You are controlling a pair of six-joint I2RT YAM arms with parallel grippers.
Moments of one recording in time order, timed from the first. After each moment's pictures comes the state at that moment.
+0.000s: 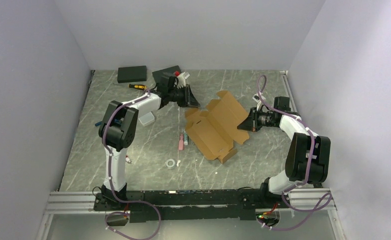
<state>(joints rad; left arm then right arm) -0.43 2.08 1.49 -0.02 0.67 -0.55 -0.17 1.52 0.88 -0.46 -1.05 -0.31</state>
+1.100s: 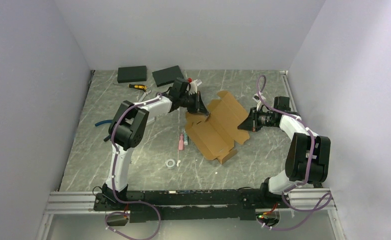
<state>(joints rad) -0.53 2.18 1.55 -0.03 0.67 -0.58 -0.16 1.52 0.88 -0.46 -1.02 -0.31</state>
